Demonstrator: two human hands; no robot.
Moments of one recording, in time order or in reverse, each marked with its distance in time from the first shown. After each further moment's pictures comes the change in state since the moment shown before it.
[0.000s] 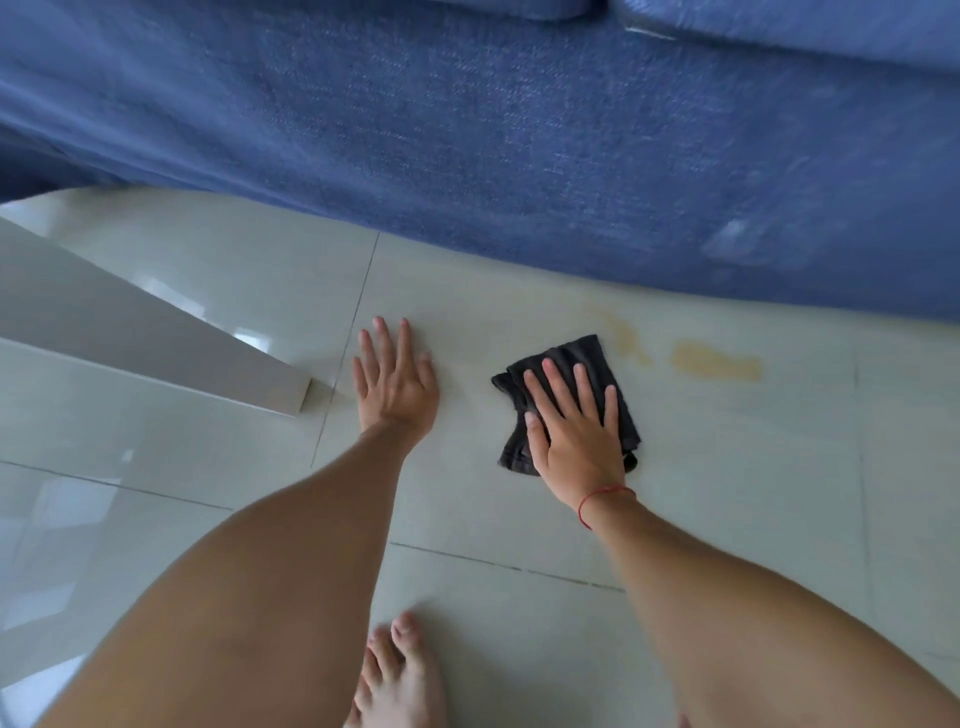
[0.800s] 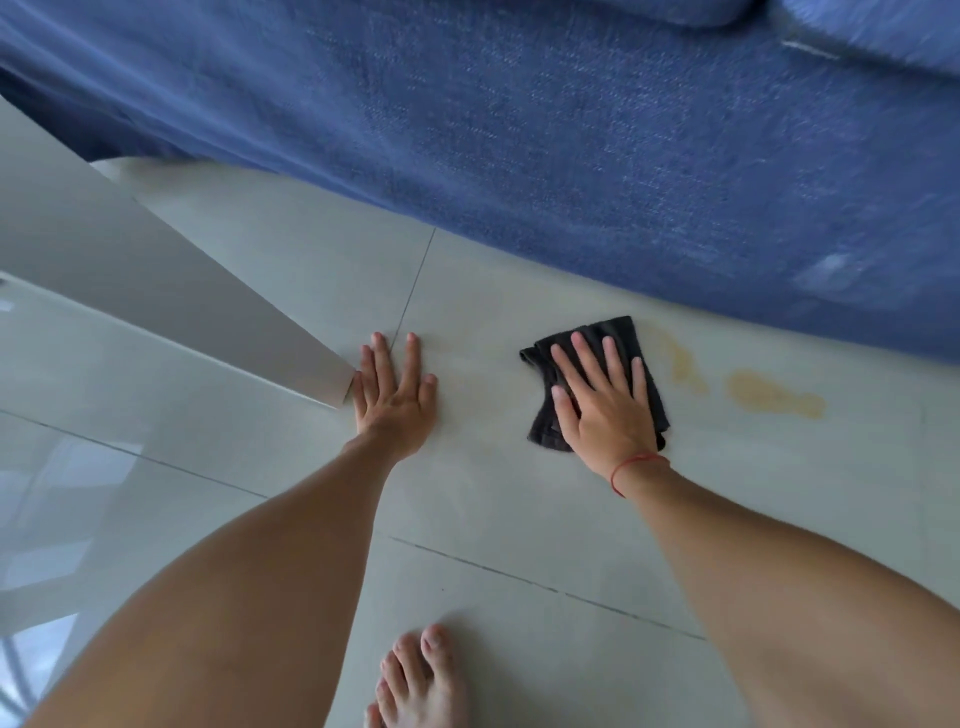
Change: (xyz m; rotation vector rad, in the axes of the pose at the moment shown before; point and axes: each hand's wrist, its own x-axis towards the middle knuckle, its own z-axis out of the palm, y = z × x) left_hand 0.005 -0.057 -0.009 0.034 -0.122 -0.069; right_hand 0.053 -0.013 -0.007 -0.059 0.017 -0.093
